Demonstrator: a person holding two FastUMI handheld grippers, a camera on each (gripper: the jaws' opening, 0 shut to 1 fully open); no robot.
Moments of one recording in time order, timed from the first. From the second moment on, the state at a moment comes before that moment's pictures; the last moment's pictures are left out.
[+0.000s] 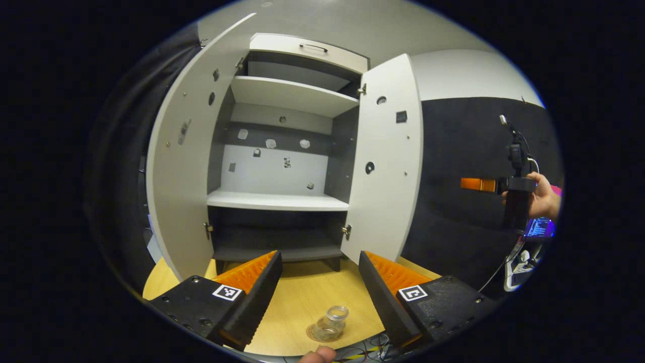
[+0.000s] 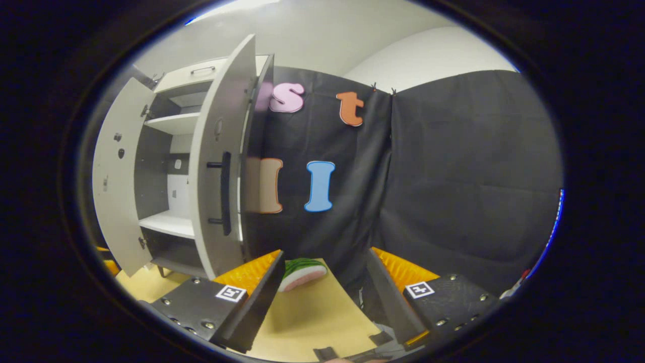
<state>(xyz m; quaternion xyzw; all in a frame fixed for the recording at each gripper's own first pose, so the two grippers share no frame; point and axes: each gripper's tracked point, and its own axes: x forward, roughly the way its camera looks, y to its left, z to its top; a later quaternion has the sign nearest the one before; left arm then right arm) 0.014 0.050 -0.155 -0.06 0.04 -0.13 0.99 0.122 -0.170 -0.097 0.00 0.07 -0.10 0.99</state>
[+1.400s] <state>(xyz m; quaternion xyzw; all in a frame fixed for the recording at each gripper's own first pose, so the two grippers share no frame) -0.027 0.224 -0.080 -0.03 0.00 0.01 1.00 0.238 -0.004 -0.050 0.03 0.06 0.03 1.00</state>
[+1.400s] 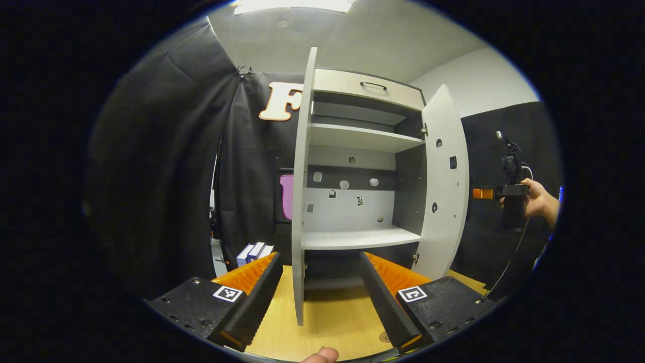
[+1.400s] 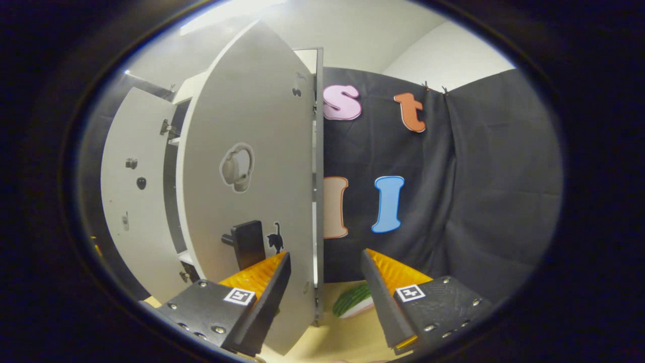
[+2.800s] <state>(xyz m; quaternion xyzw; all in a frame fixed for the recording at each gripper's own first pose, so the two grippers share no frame) 0.004 0.351 -0.091 -0.02 0.02 0.12 0.99 0.231 0.073 -0.050 0.03 0.04 0.07 1.00</state>
